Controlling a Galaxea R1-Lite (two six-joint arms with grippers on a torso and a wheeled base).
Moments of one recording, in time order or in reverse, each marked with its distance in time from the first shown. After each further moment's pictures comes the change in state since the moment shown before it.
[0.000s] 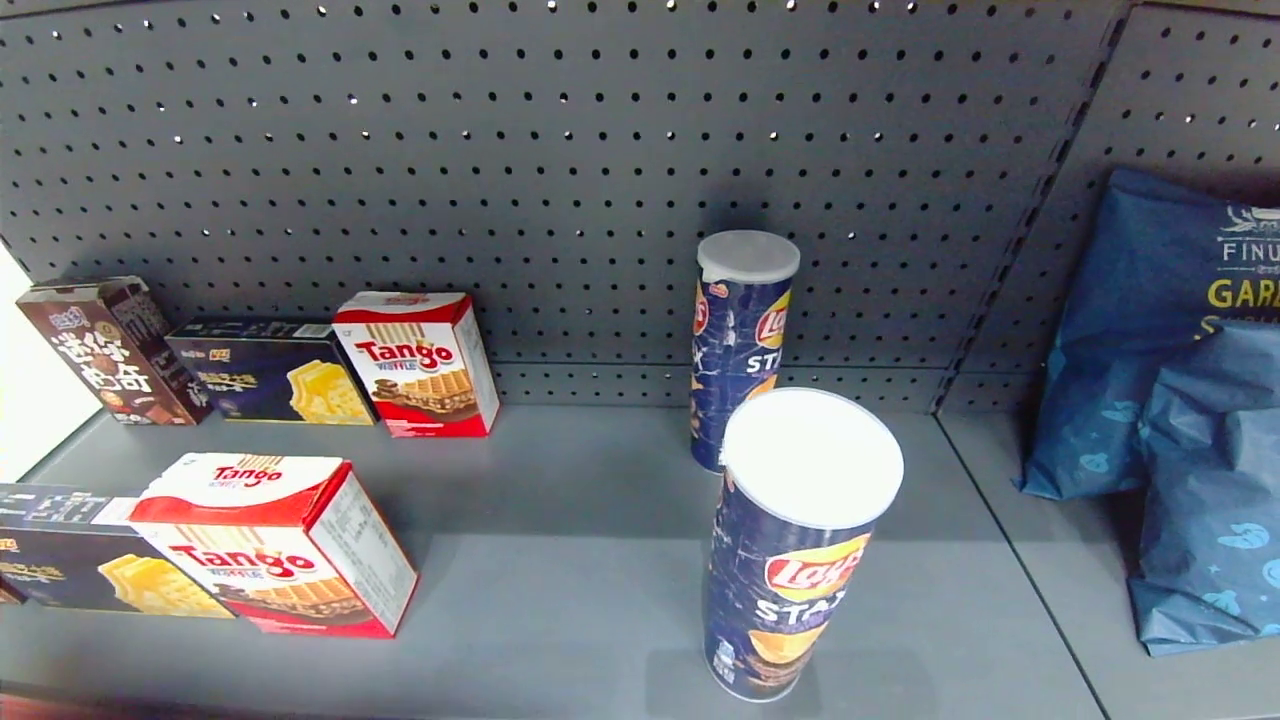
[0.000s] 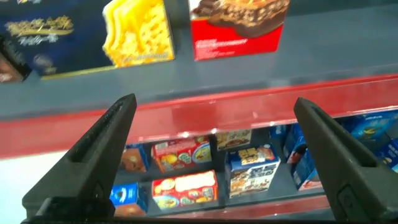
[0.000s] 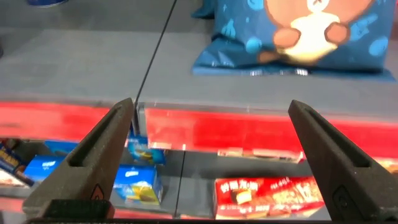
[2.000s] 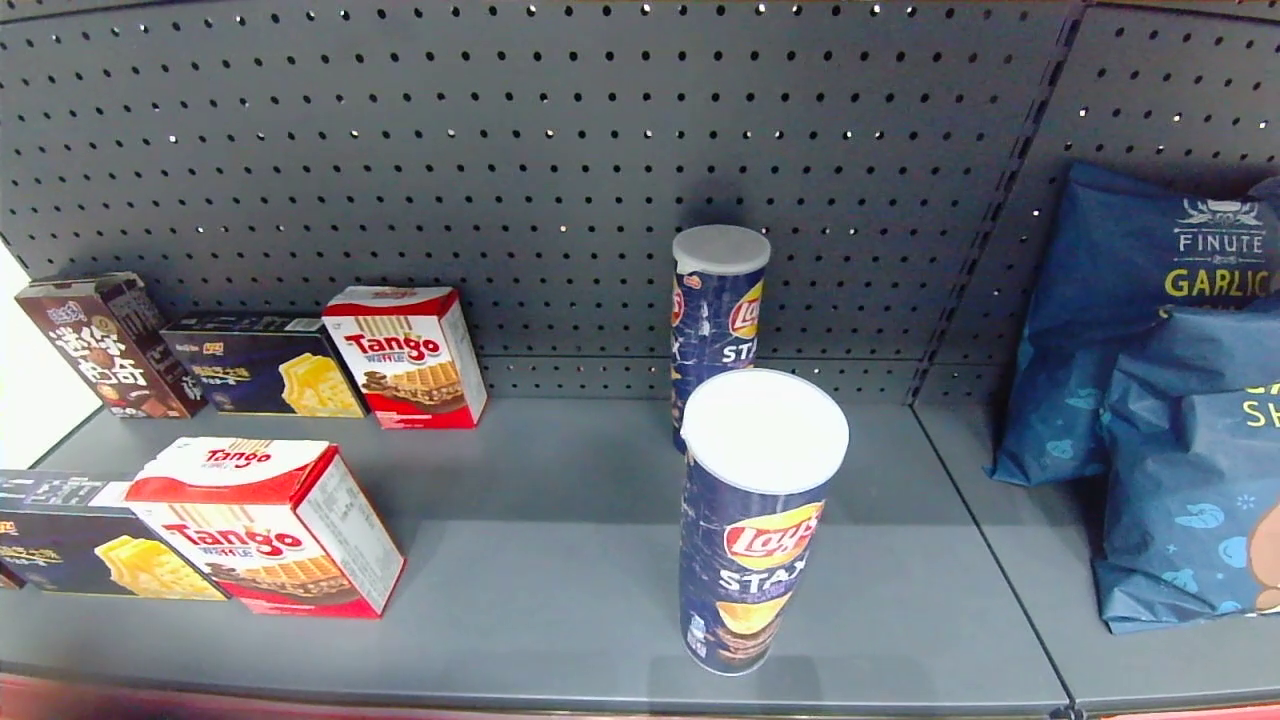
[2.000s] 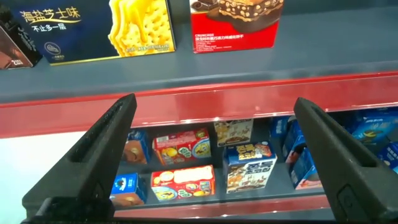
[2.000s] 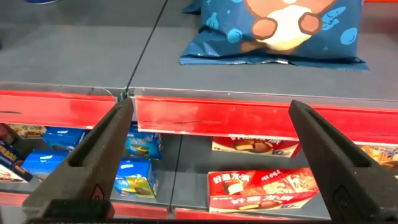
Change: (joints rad) left arm 0.000 0.000 -0.002 0.000 0.049 -0.012; right arm 0.000 -0.002 0.000 0.000 0.000 0.000
